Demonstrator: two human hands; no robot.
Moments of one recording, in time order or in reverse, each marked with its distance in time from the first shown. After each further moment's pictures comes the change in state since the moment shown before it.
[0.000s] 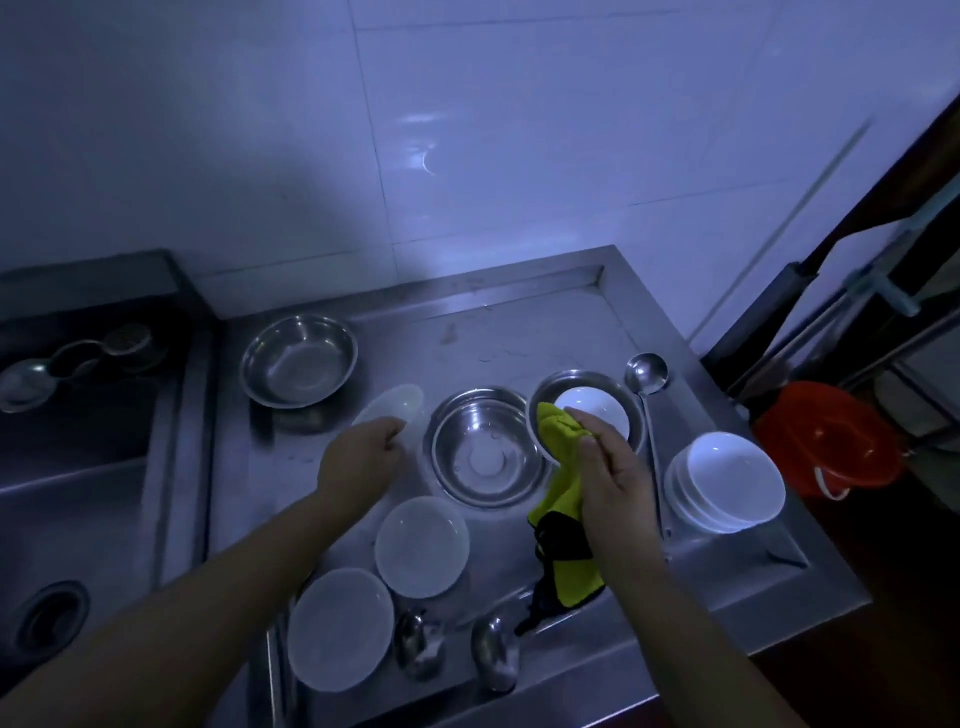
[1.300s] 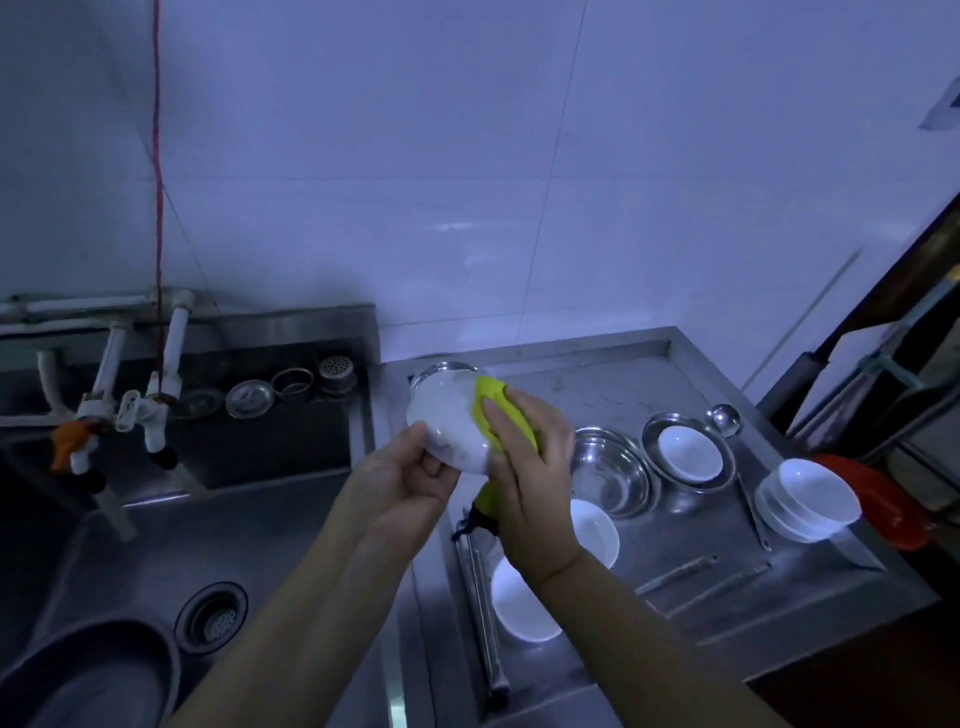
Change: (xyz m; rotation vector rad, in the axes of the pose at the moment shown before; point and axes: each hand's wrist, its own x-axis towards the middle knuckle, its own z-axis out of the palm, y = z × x) left_hand -0.169 -0.085 -0.242 -2.112 -0.079 -0.480; right_hand -0.162 -0.053 0.272 -0.510 -0.012 -0.913
